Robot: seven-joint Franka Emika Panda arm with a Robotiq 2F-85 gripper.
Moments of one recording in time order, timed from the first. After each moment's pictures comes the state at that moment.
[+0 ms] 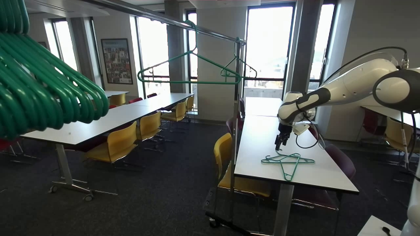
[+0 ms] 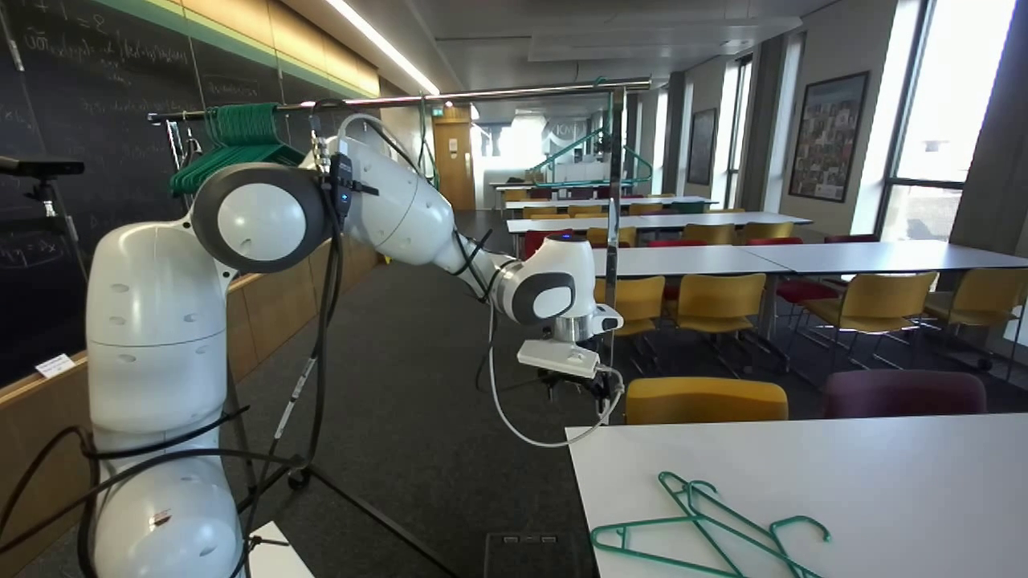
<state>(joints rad) -0.11 0.18 -0.14 -2.02 0.05 2.32 -0.47</state>
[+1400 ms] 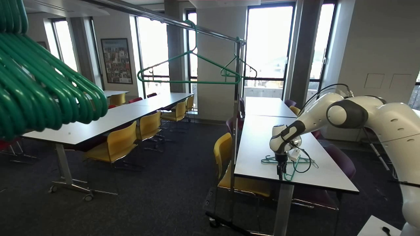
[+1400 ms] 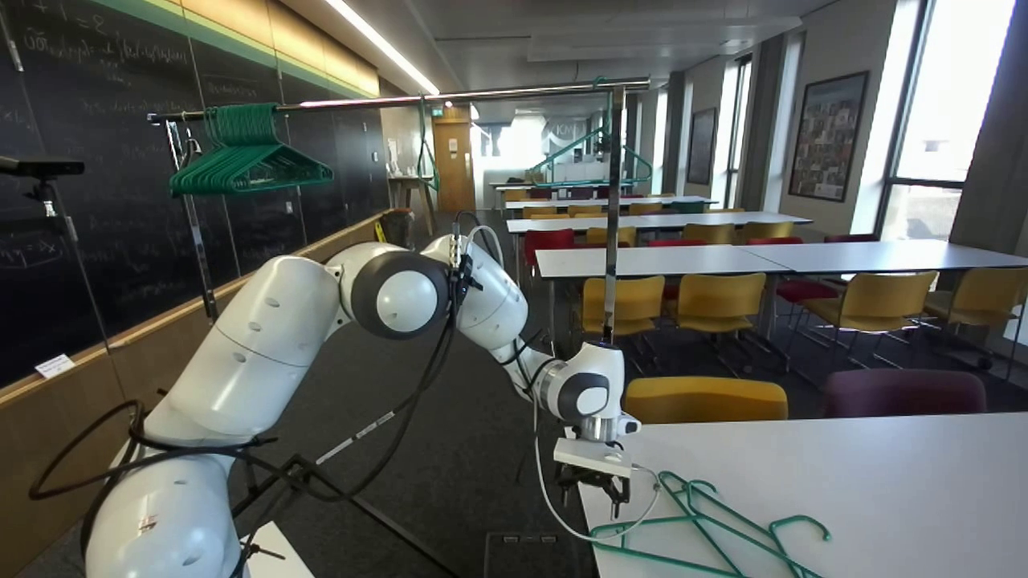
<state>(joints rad) -0.21 0.68 -0.08 -1.79 -0.09 2.32 -0.59</state>
